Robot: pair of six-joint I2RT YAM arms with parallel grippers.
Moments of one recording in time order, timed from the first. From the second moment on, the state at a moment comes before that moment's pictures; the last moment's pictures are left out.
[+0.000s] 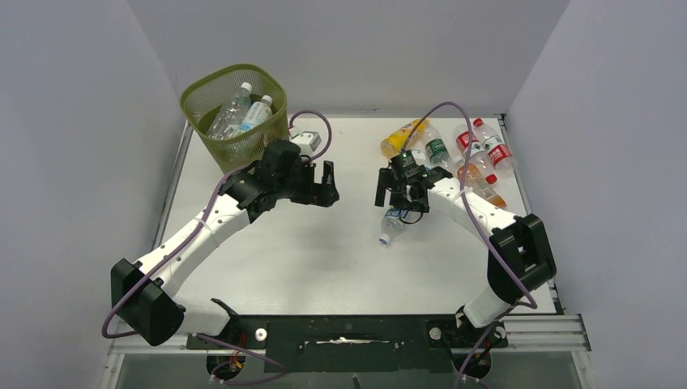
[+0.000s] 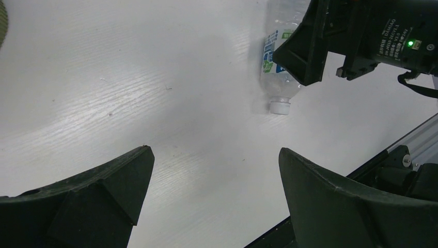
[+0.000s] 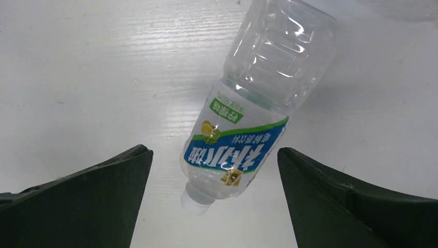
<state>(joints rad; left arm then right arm) -0.63 1.34 1.24 -0.57 0.08 -0.41 0.50 1.57 1.14 -0.63 0.20 0.57</state>
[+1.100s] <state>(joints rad) -0.63 1.34 1.09 -0.40 0.21 -0.60 0.51 1.22 0.87 -0.43 -0.02 0.48</state>
